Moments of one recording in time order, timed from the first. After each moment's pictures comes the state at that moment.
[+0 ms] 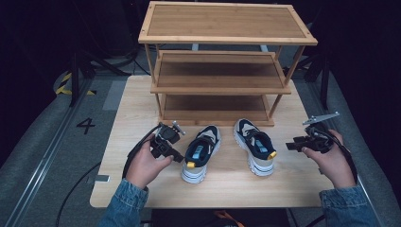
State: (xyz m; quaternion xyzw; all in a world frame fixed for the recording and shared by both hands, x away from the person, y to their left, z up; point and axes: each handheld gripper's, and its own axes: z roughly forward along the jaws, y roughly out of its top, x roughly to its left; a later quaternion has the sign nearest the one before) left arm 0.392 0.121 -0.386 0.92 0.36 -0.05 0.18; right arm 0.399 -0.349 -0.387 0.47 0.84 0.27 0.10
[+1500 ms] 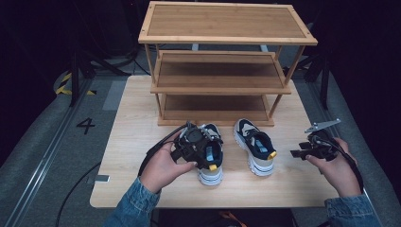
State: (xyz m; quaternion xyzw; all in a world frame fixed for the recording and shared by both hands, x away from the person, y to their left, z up) left arm 0.362 0.056 -0.339 0.95 0.23 -0.03 0.22; right arm 0.383 -0.357 -0.394 0.45 0.86 0.24 0.12
